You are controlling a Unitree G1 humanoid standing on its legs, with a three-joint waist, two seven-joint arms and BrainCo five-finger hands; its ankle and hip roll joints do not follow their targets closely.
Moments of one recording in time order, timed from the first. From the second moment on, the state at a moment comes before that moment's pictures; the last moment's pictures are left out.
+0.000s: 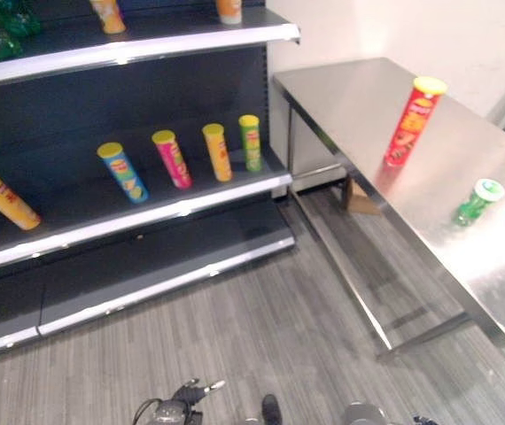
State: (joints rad) left arm -0.07 0.30 -0.20 1.27 -0.19 -0.04 -0.01; right arm 0.00 -0.28 0.16 1.27 0.05 0.03 -0.06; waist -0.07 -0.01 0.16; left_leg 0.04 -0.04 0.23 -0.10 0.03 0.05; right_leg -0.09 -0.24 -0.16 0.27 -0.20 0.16
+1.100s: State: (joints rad) left arm -0.04 0.29 -0.16 1.25 -0.14 -0.04 -0.02; right arm 0.32 -0.86 -0.70 1.27 0.33 0.04 -0.17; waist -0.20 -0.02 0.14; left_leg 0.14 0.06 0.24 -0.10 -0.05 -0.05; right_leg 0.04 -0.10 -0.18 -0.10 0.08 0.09
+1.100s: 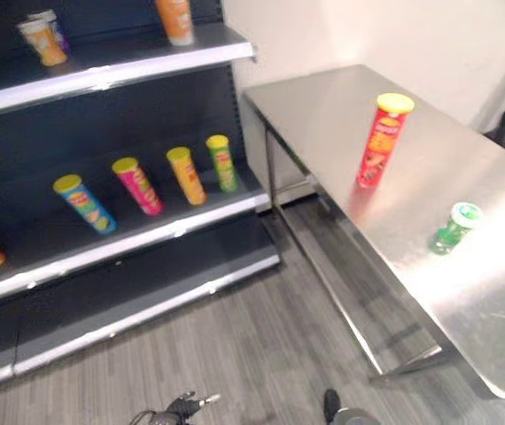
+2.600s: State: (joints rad) left arm 0.06 0.24 -0.13 1.17 -0.13 -0.04 -0.05; right arm -0.12 -0.99 -0.04 0.53 0.04 -0.07 -0.03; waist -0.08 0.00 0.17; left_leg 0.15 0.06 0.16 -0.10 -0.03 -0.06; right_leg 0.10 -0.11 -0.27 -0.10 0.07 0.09
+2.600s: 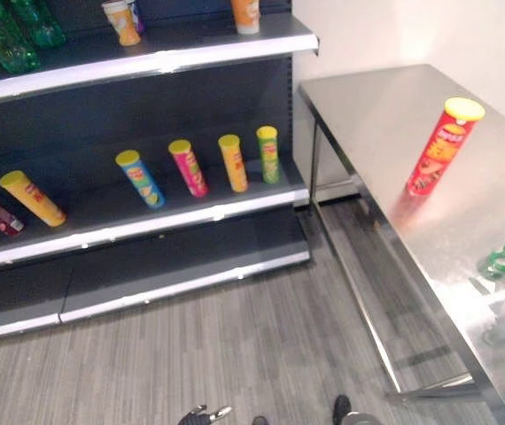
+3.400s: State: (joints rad) left arm 0.09 0.24 -0.07 1.15 -0.13 -0.04 -0.04; right arm 0.05 -0.96 -0.36 0.10 0.00 -0.11 -0.10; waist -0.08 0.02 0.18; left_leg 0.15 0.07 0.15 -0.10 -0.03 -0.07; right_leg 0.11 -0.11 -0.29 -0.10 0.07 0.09
